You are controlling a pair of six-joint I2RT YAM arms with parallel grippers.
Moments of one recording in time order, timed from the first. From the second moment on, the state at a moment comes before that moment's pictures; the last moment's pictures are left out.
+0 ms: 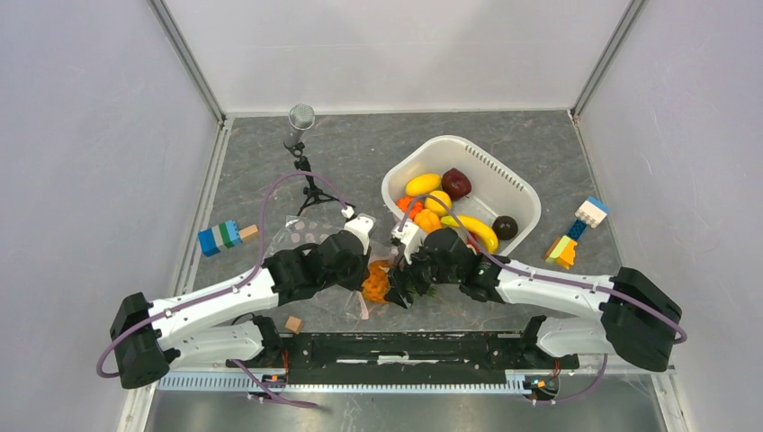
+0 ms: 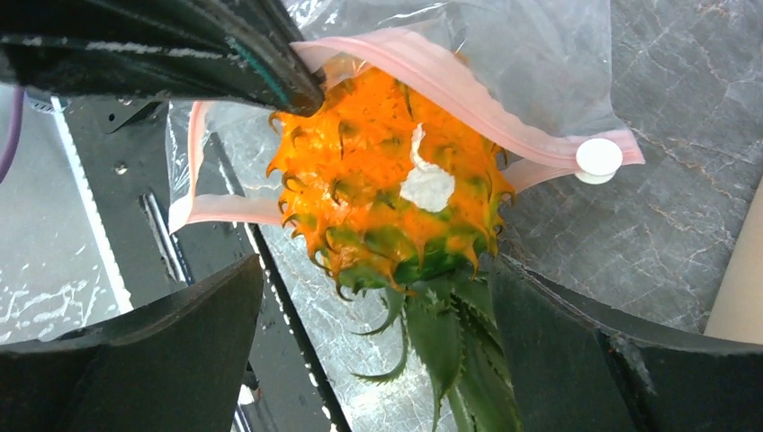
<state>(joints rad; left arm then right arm) -1.03 1.03 0.73 -0.52 -0.21 -0.52 1.00 1.26 0.61 0.04 -0.23 0.19</state>
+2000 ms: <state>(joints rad) -1.03 1.04 0.94 -0.60 -0.15 -0.47 1.00 1.22 0.76 -0.18 -0.17 0.16</state>
